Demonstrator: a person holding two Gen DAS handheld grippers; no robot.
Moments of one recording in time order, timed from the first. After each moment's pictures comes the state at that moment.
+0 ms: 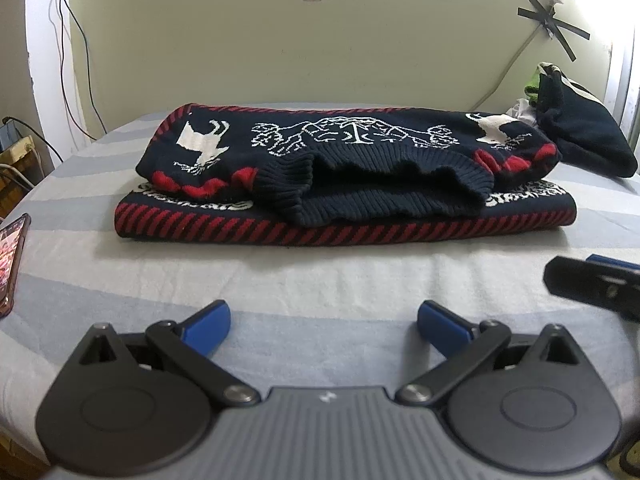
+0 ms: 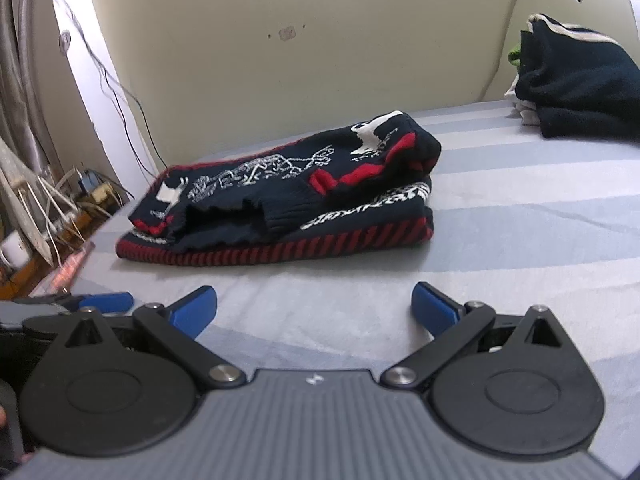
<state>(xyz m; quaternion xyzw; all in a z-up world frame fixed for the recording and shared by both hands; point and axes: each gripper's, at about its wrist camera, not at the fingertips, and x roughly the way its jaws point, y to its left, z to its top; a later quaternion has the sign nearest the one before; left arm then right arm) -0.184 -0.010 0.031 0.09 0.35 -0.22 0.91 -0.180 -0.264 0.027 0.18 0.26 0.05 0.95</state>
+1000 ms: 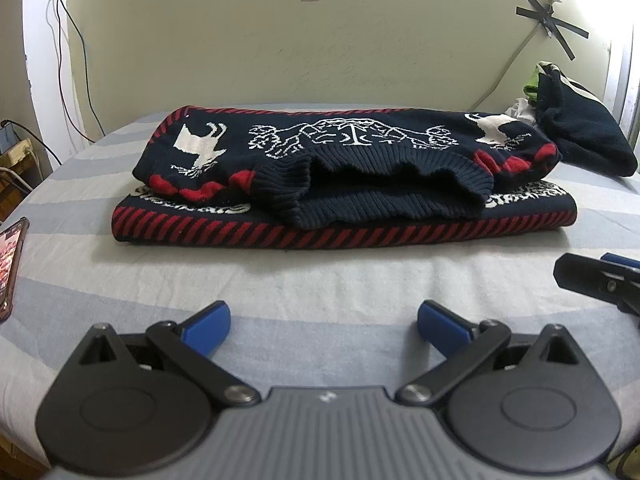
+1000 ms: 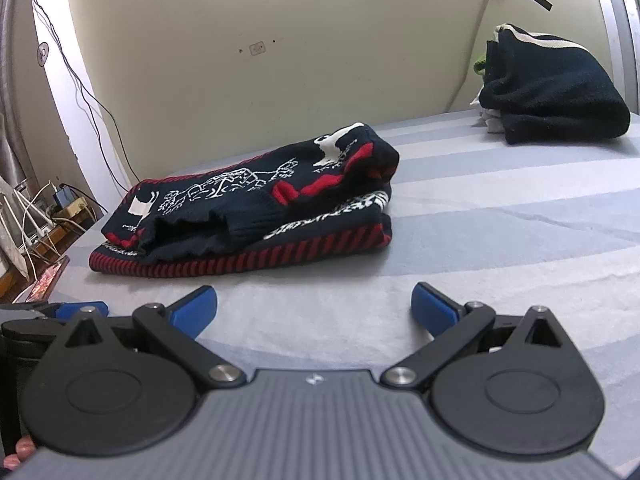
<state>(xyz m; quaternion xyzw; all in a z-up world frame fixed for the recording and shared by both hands) -0.181 -0.011 0.031 0.10 0.35 -0.22 0.91 -0.185 -0.270 0.024 0.16 0.25 0.00 0.96</state>
